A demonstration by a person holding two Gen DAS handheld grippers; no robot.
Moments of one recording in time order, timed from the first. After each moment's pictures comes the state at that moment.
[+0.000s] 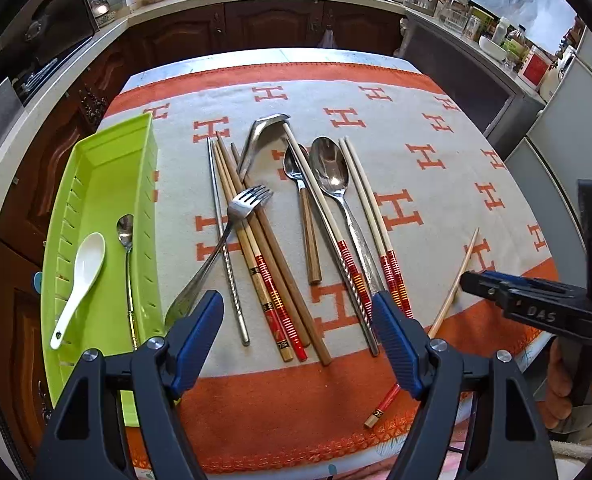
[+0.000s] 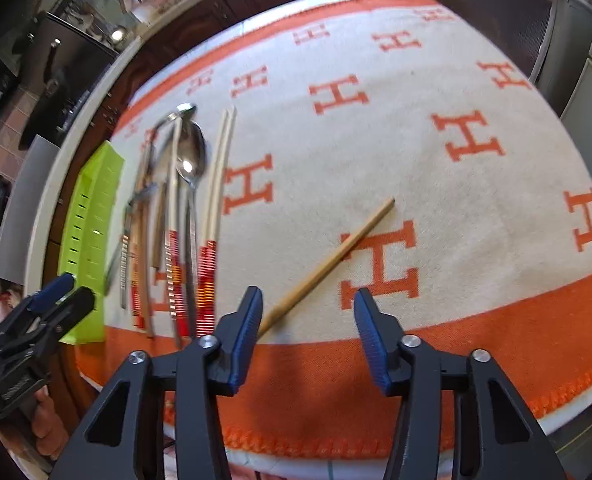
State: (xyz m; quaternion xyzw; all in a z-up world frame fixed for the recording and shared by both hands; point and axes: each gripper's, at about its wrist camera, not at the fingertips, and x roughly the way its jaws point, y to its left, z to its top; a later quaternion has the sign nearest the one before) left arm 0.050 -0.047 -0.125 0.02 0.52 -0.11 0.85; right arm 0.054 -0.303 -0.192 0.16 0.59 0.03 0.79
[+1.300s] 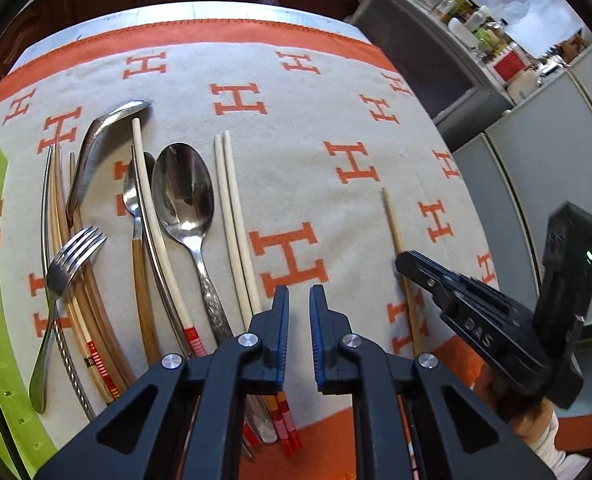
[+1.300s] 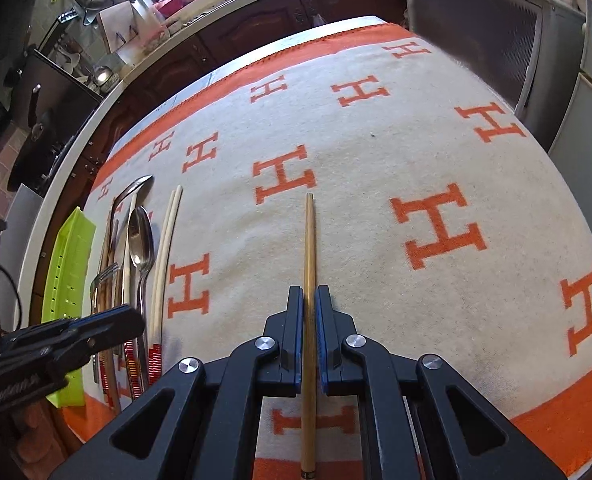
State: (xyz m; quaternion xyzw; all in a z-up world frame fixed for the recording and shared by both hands) left arm 0.138 -0.134 -0.165 -0.06 0.59 -0.21 0.77; right arm 0.108 -0.351 -0.204 0.18 0.52 -0.01 0.83
